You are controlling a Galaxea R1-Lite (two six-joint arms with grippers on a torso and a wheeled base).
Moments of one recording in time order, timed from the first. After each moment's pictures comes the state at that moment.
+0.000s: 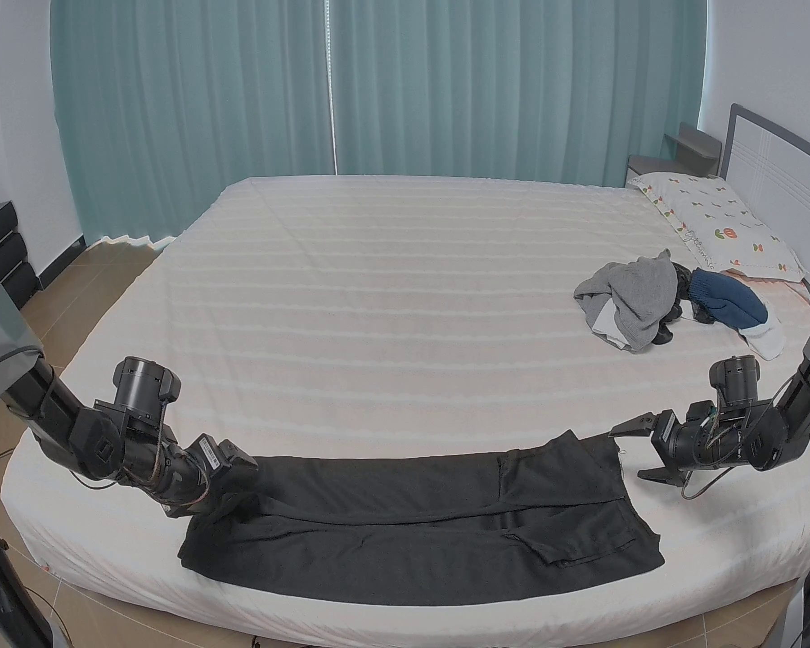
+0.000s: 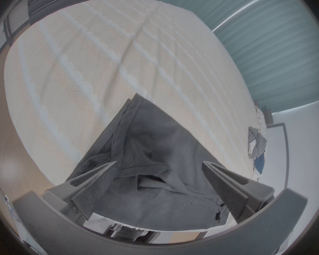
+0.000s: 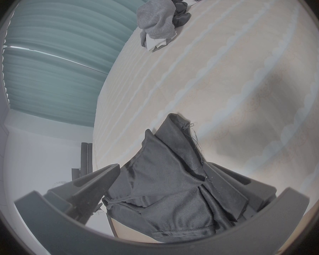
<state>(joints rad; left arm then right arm) -0.11 1.97 -0.66 -0.32 -0.21 -0.85 -0.03 2.08 -0.61 -0.67 0.47 0.74</state>
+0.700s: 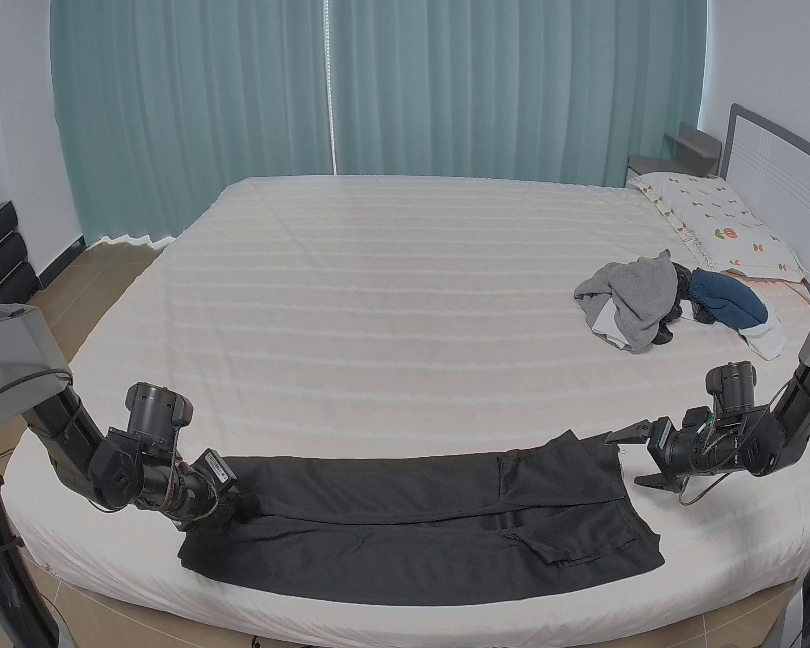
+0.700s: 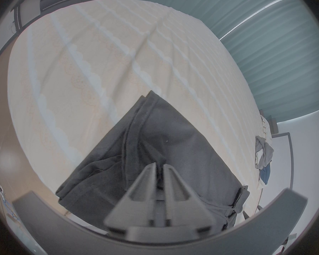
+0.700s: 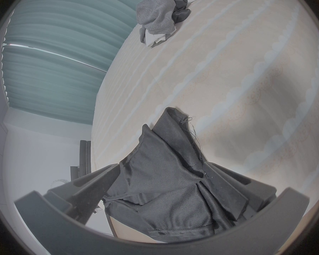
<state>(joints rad) -0.13 2.05 -0.57 -0.49 -0.12 -0.91 -0.02 2.10 -0.60 -0.68 0.47 0.73</state>
